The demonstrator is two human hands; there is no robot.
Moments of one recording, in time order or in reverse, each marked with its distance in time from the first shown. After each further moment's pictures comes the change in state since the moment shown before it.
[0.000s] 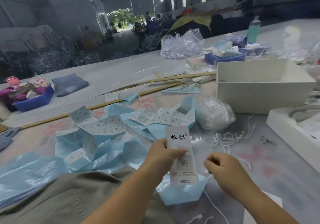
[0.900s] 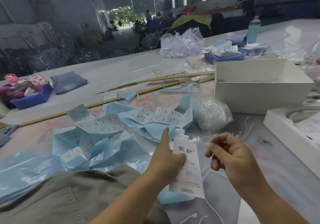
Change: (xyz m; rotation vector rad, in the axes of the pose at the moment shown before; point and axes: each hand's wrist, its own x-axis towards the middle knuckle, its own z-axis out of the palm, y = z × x) left_hand -0.014 -0.003 0.019 0.232 -0.010 0.112; right_hand -0.014 -0.025 -0.028 0.716 0.068 -0.164
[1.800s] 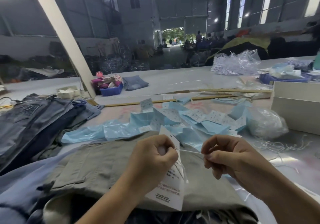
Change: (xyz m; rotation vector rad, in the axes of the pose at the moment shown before) left_hand -0.236 -0.036 -0.138 0.218 0.510 0.444; right_hand -0.131 -0.097 0.121 0.035 -0.728 0.087
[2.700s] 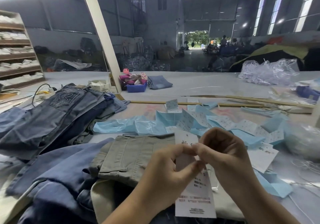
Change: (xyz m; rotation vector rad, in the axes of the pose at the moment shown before) left_hand -0.039 -0.030 -0.046 -0.248 -0.041 0.016; right_hand 0.044 0.015 0.109 -0.006 0.110 -0.420
